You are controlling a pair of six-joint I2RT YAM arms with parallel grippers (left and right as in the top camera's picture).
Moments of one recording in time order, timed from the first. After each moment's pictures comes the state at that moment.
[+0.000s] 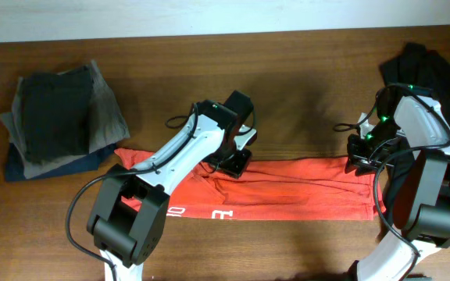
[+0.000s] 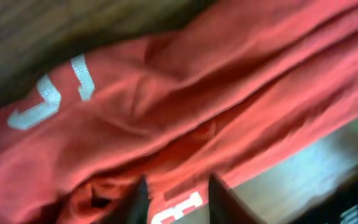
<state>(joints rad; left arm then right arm) -0.62 2.01 1.57 -1.10 0.24 -0.09 -0.25 1.94 1.40 -1.32 -0.16 -0.04</state>
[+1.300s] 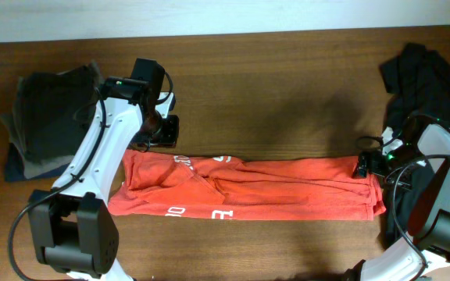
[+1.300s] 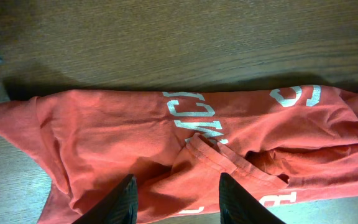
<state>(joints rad) -0.21 1.84 1.57 -1.20 0.10 -0.10 -0.46 1.88 1.15 -0.99 -0.16 -0.16</state>
